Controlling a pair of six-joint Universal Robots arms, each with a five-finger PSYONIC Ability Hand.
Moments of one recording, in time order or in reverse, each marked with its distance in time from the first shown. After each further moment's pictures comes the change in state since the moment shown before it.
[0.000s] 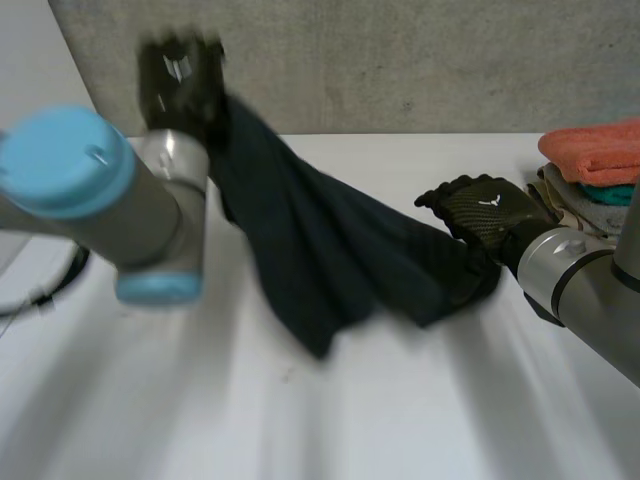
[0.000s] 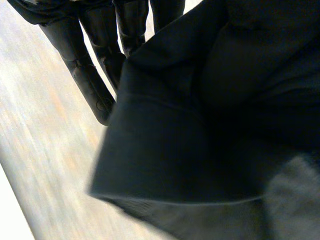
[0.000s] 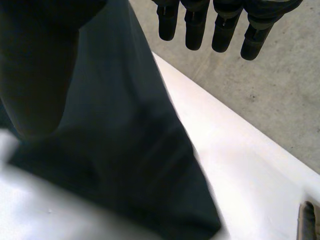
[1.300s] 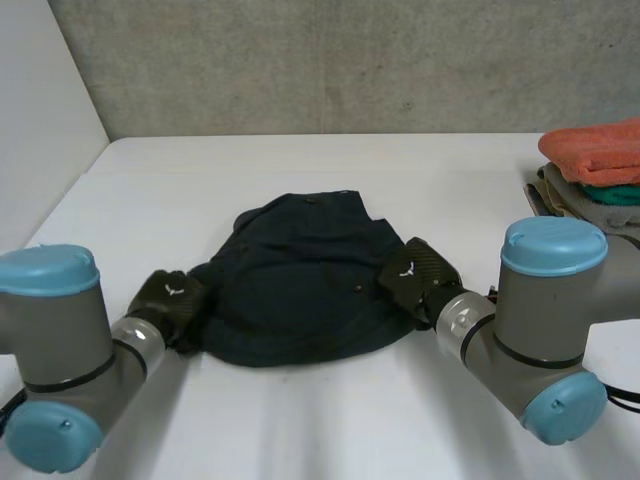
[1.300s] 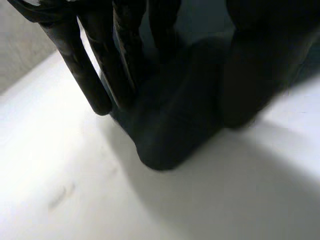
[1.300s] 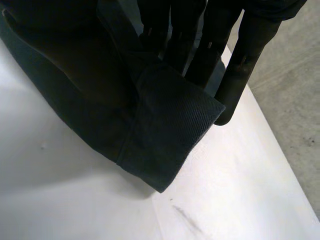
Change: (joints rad) left arm 0.211 0.024 -0.575 -0.321 0.271 0.137; right arm 0.125 0.311 0.052 -0.318 -0.019 -0.448; left_hand -0.298 -0.317 -0.296 -0.342 -0.292; right_hand 0.874 0.954 0.965 0.978 0.937
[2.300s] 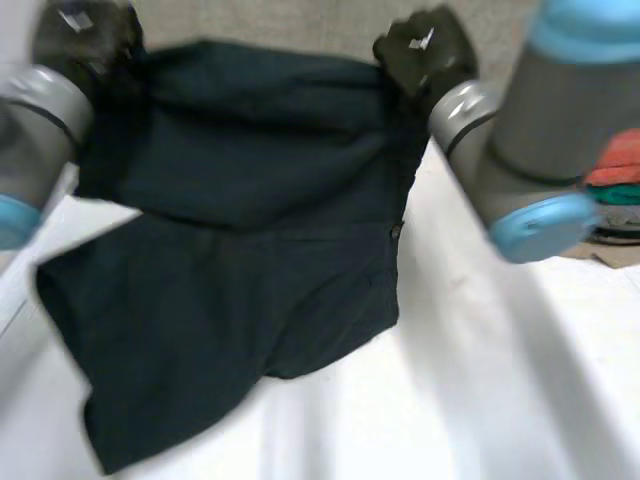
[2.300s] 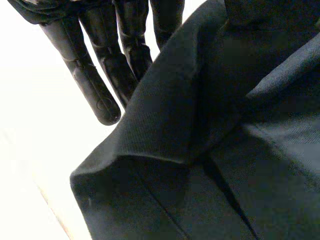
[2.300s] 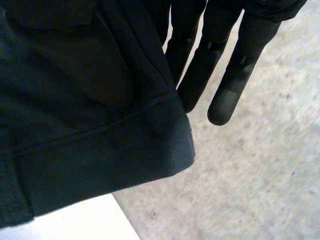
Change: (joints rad) left arm 0.071 0.025 0.742 -0.135 0.013 -0.213; right arm 0.070 0.100 -0.796 0.161 0.213 0.240; left_hand 0.263 0.288 0.298 0.323 0.301; right_hand -0.027 -0.043 -0.035 -0.041 -0.031
